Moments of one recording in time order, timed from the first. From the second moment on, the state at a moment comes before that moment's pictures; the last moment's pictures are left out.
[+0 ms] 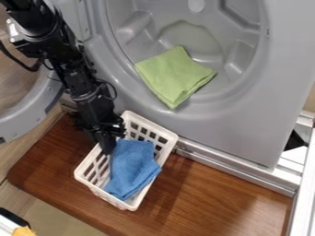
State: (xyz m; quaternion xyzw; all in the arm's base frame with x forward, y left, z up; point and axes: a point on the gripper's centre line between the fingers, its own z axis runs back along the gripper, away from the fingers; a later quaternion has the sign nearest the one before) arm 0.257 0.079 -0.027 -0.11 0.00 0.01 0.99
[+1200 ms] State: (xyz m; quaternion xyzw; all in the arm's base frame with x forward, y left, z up) arm 0.247 0.084 -0.012 -0.08 0.03 0.04 1.00
